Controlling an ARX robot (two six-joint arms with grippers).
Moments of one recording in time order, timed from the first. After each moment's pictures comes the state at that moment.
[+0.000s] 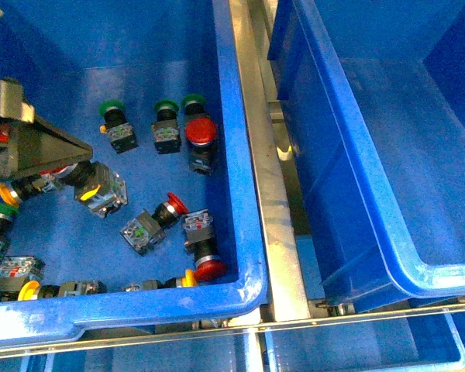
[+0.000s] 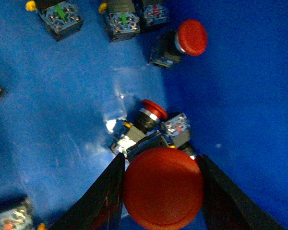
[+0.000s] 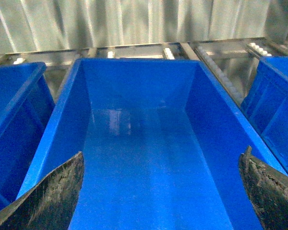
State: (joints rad) left arm -0.10 1.59 0.71 0.10 0.51 -0.10; right arm 0.00 0.00 0.02 0.00 0.00 0.00
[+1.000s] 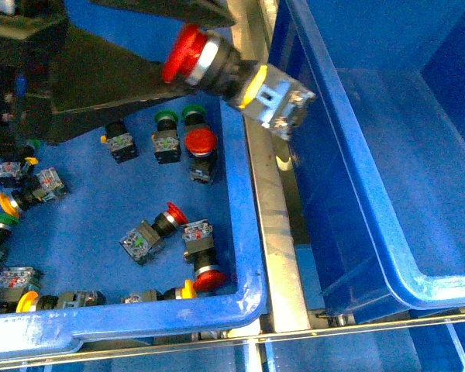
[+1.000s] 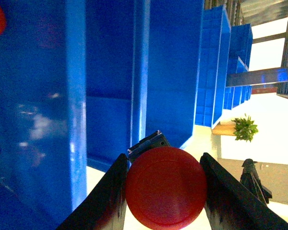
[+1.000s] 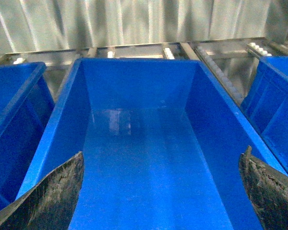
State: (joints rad) left arm -0.39 1.43 0.76 0.25 0.63 -0.89; right arm 0.00 0.00 0.02 0.00 0.00 0.00
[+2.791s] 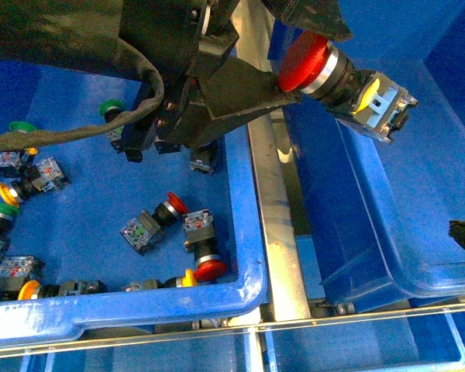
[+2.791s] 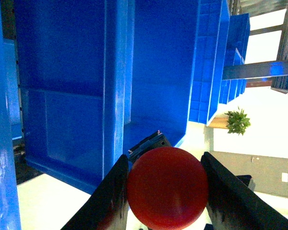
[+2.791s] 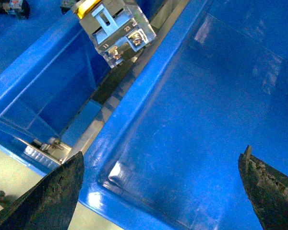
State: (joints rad) left arm -0.55 1.61 0.83 0.38 0.52 -1.02; right arm 0.34 0.81 0.25 0.07 -0.09 -0.36
